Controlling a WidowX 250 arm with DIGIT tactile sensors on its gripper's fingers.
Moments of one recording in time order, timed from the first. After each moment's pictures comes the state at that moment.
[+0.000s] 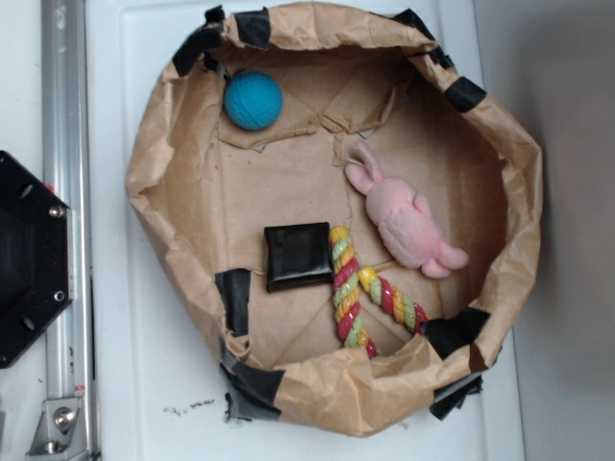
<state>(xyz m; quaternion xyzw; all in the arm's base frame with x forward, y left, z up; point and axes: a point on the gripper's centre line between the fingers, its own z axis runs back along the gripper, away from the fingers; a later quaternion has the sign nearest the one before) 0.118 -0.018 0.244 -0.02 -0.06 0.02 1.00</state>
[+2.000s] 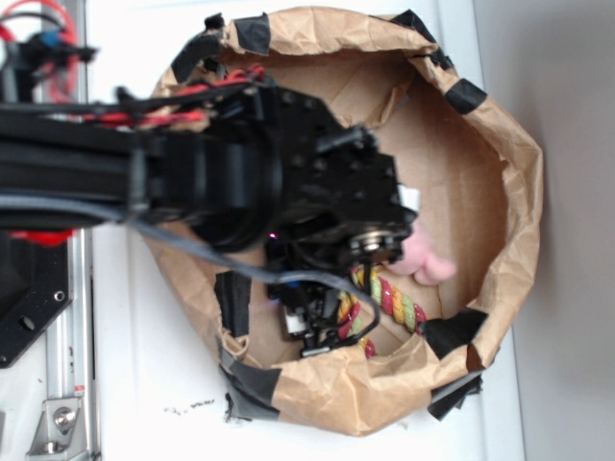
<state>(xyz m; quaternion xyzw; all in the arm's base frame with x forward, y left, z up) 0.237 -0.033 0.023 -0.04 0.08 0.02 1.00</state>
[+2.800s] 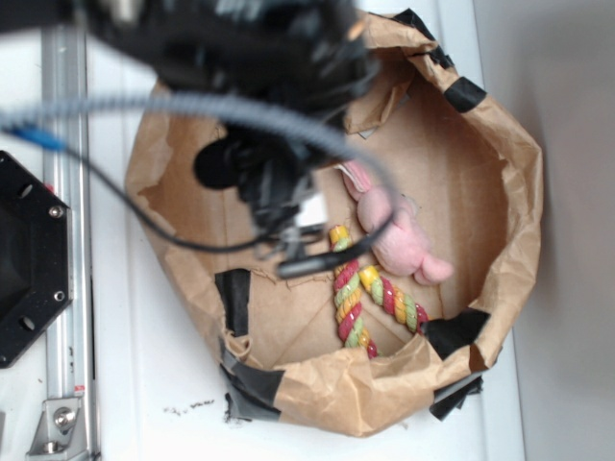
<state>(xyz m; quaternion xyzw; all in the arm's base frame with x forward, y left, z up) 0.244 0.021 0.210 -0.01 -0.11 0.05 0.99</state>
